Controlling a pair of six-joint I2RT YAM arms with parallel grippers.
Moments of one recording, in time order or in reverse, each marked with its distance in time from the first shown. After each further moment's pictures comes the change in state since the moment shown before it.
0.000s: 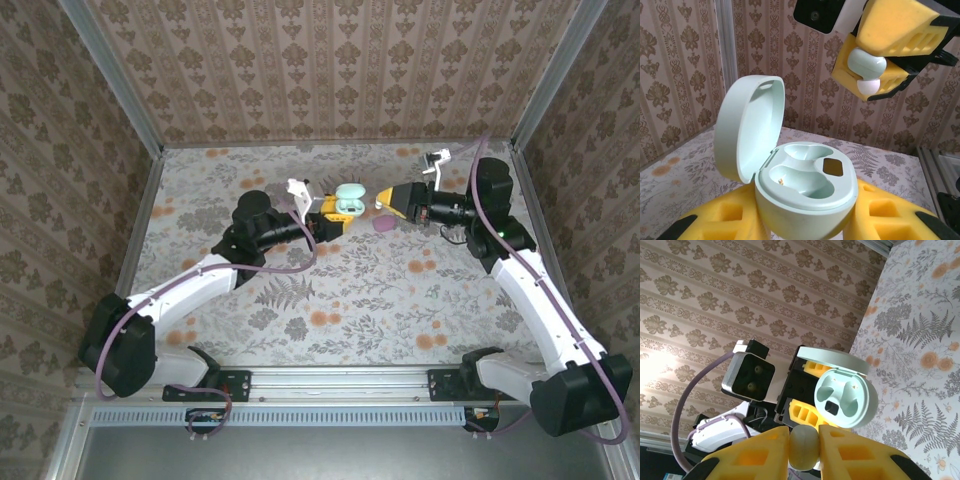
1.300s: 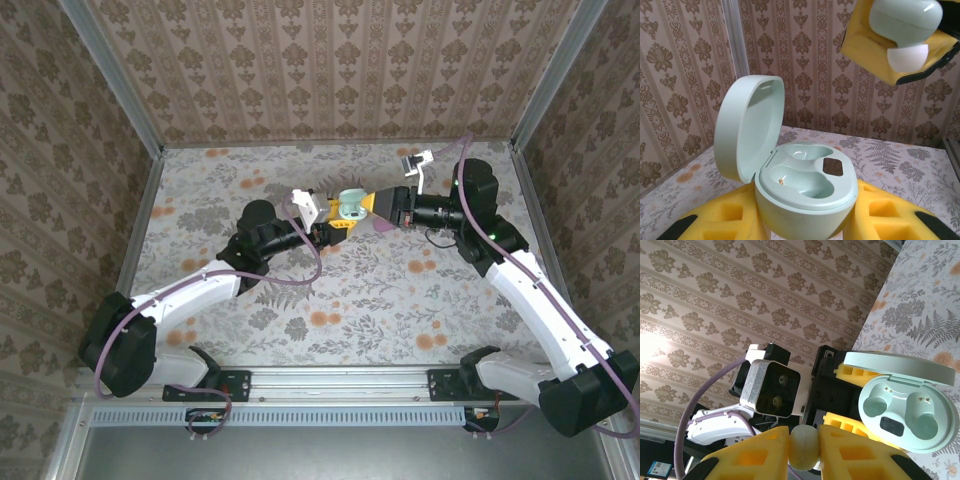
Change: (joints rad) left arm -0.046 -0.001 -0.051 0.064 -0.098 0.100; right arm 0.142 0.000 0.049 -0.045 0.113 -0.046
